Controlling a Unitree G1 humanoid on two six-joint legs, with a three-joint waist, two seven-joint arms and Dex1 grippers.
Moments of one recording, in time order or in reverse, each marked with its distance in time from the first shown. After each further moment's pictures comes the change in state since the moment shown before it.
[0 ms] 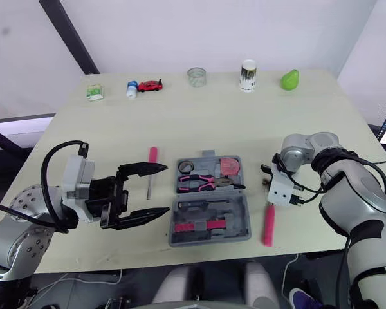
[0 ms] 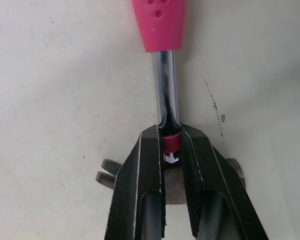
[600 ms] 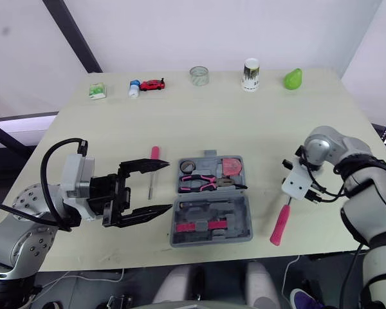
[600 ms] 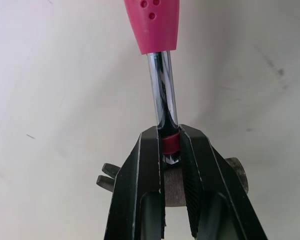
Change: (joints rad) left arm -0.029 -0.025 -0.018 -0.004 0.001 -0.015 0.011; right arm 0.201 -0.286 -0.117 -0.343 0.640 0.423 0.568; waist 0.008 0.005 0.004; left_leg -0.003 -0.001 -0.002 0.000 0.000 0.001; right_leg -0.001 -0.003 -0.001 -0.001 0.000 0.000
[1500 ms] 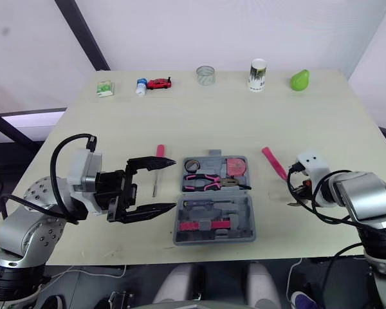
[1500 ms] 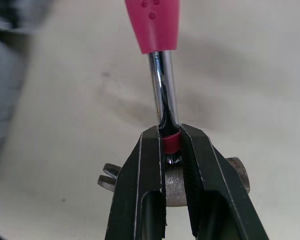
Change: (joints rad) left arm -0.075 -0.016 -0.055 0.067 0.002 0.000 -0.049; right arm 0.578 0.195 -0.771 -1.165 0.332 2.386 -0.933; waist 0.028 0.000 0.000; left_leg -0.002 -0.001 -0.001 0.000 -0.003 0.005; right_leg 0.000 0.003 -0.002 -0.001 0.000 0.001
